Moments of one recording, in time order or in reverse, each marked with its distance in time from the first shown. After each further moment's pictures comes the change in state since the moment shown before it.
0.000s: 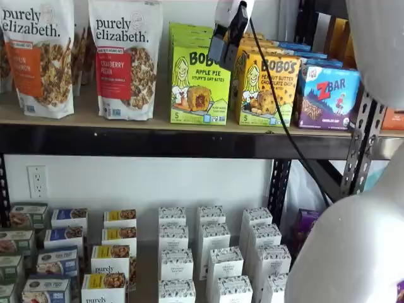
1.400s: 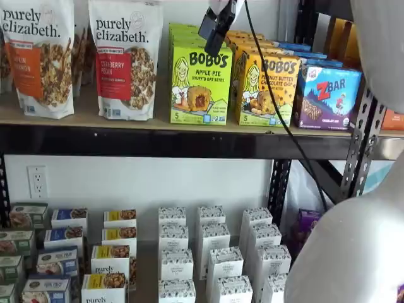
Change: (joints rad) arm -0.015 -0.036 0.059 0.062 -0.250 -0.011
